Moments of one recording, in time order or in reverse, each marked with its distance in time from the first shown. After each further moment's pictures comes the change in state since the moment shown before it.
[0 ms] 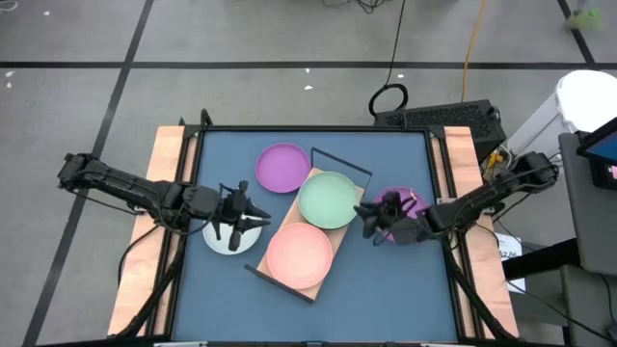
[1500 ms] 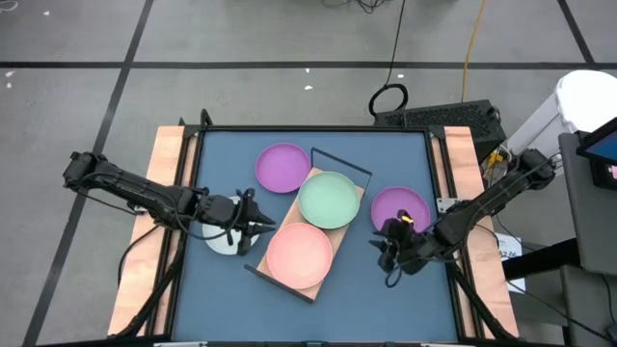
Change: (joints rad) left arm -0.009 0.132 -0.001 -0.005 -0.002 -0.085; right arm 0.235 -0.015 0.188 -0.647 -0.243 -0.083
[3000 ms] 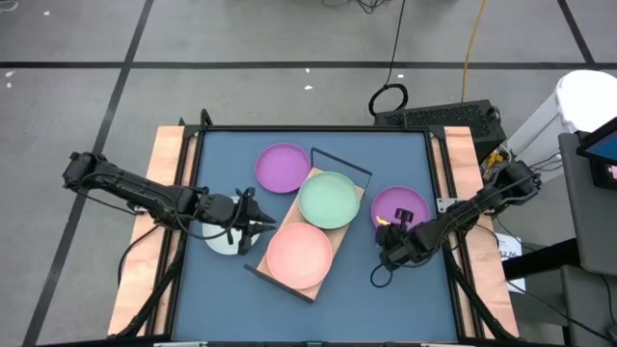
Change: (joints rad) left arm 0.010 0.000 0.001 0.014 -0.003 0.014; right arm -0.104 0.274 0.002 -0.260 -0.208 -0.189
